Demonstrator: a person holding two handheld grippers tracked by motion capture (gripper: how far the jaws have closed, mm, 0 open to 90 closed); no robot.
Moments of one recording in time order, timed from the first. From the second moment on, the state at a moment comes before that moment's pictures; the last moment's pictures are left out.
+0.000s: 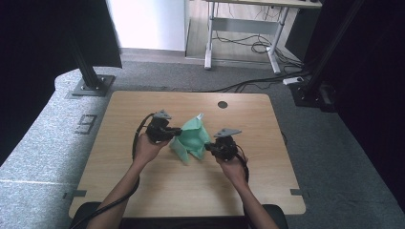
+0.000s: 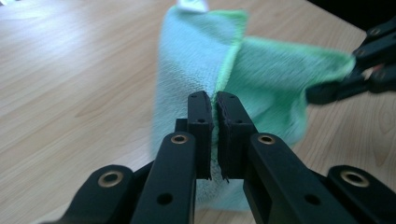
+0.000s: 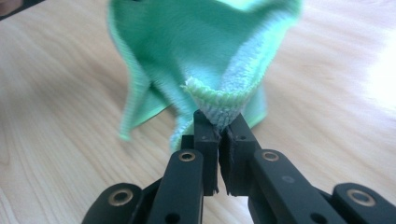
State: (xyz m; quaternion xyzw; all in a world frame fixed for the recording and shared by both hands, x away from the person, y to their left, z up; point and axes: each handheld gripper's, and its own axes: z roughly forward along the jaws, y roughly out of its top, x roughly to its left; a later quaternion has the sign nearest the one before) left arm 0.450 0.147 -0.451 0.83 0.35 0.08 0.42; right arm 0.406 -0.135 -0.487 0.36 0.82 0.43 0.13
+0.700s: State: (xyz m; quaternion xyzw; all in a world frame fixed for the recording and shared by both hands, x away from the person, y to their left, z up) left arm 0.466 0.195 -0.462 0.80 0.41 0.06 0.44; right arm 0.453 -0.179 -0.426 0.40 0.79 0.42 0.20
